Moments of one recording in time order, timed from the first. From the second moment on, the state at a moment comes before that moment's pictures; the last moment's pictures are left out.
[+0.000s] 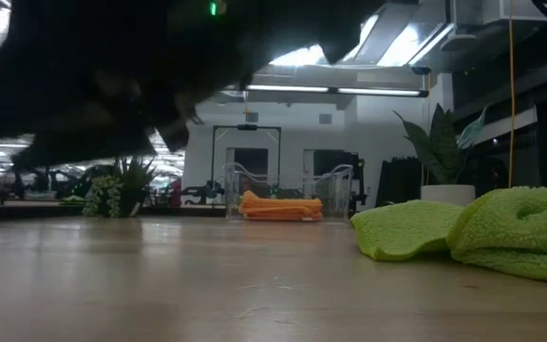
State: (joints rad) left arm -0.71 1.42 1.62 -1.56 0.02 -1.26; right arm 0.38 2.39 1.73 0.12 0.15 0.15
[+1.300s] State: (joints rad) left arm -0.71 1.42 1.62 -1.55 0.01 -1.30; right arm 0.39 2.48 1.80 0.08 0.19 0.23
